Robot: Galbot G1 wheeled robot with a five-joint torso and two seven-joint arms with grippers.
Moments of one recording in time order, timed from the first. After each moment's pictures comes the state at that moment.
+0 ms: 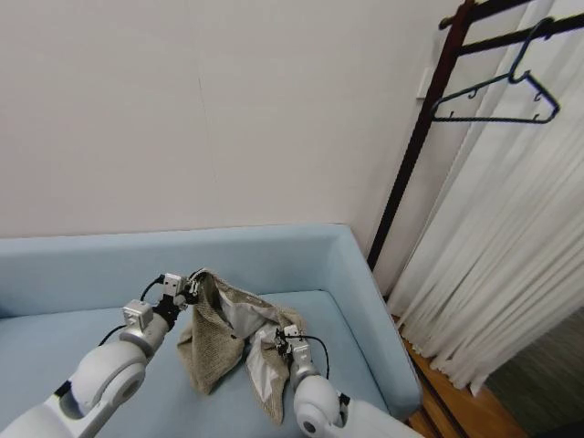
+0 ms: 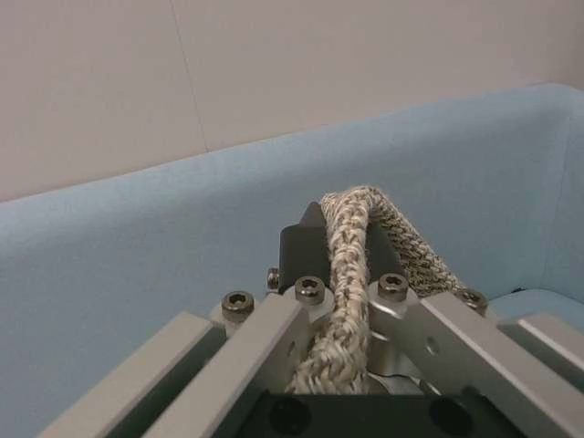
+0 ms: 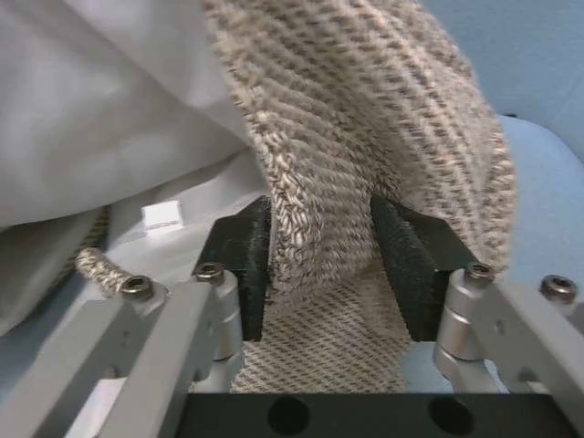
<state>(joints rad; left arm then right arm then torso) 1.29 -0.70 -0.55 -2.26 -0.73 0.30 -0.24 -0.81 1.08 -0.48 1.92 0.82 -0.40 0.94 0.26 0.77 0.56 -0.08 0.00</state>
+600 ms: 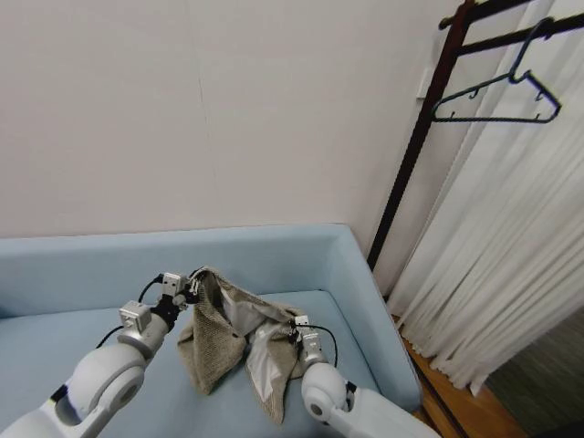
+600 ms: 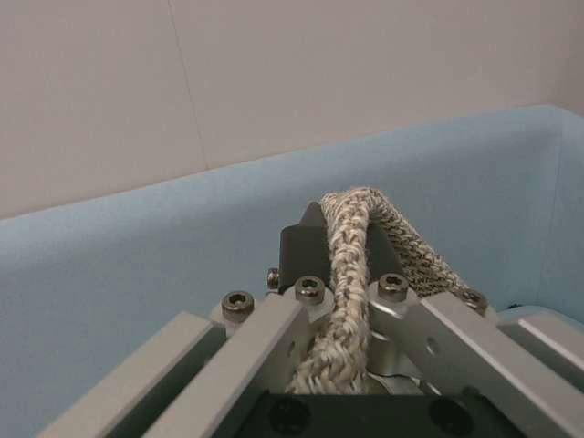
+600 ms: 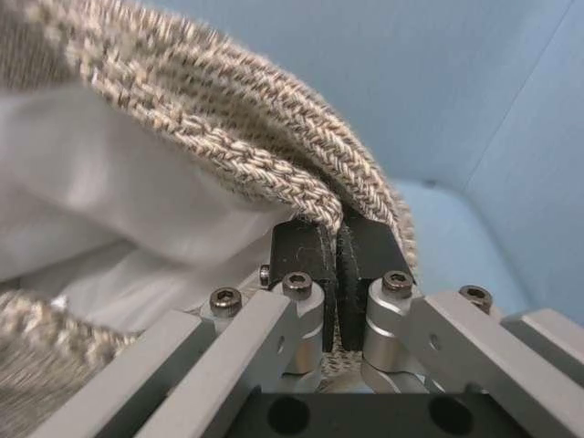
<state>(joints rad) 1.31 -0.71 -0.57 -2.29 -0.73 0.28 -0.25 -0.80 1.01 -0.39 1.97 0.75 -0.40 0.91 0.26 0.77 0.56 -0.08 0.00</state>
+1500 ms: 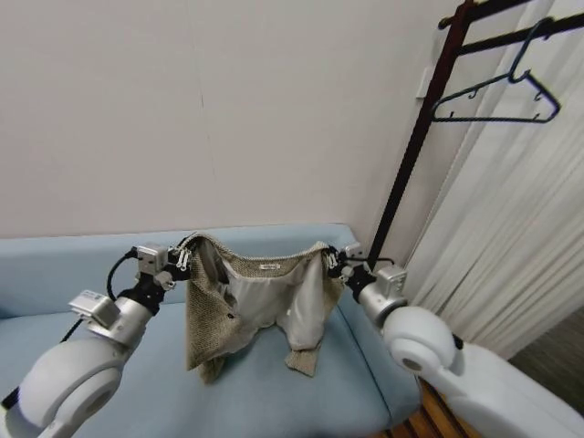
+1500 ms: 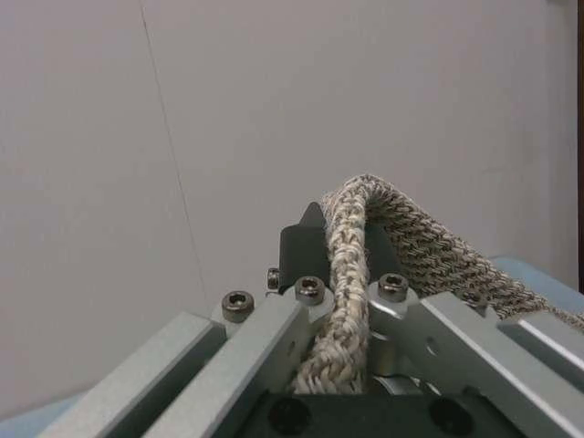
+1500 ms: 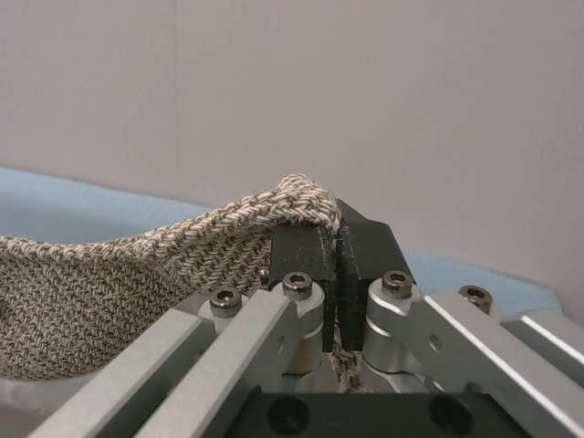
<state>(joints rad) 1.32 -0.60 -0.81 -2.48 -0.86 0.21 -0.27 -0.61 0.62 0.06 2.37 1.06 -0.44 0.55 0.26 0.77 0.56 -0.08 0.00</state>
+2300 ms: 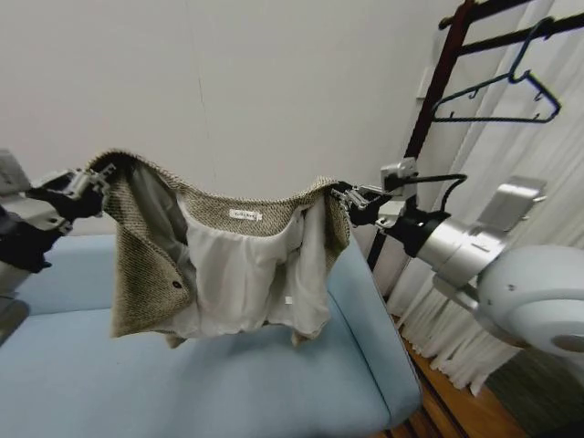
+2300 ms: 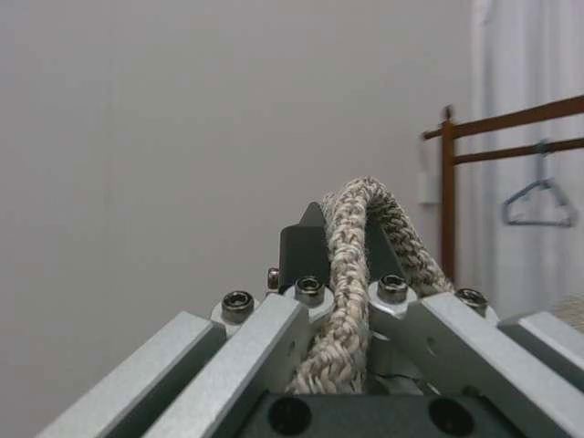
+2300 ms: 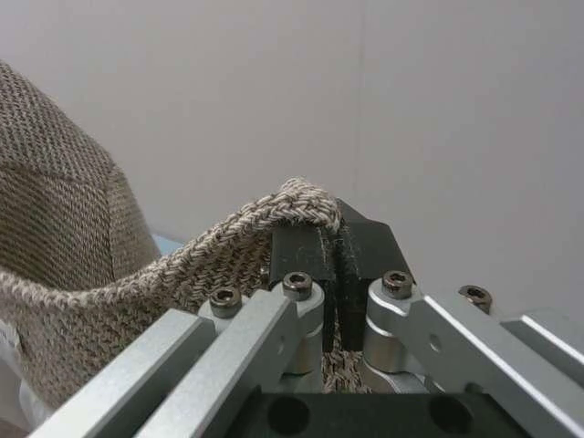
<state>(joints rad) 1.40 -0.50 -1.55 -2.50 -1.69 0.24 -0.09 -0.11 0.37 0.15 2.47 1.84 -0.40 0.45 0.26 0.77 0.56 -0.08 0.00</state>
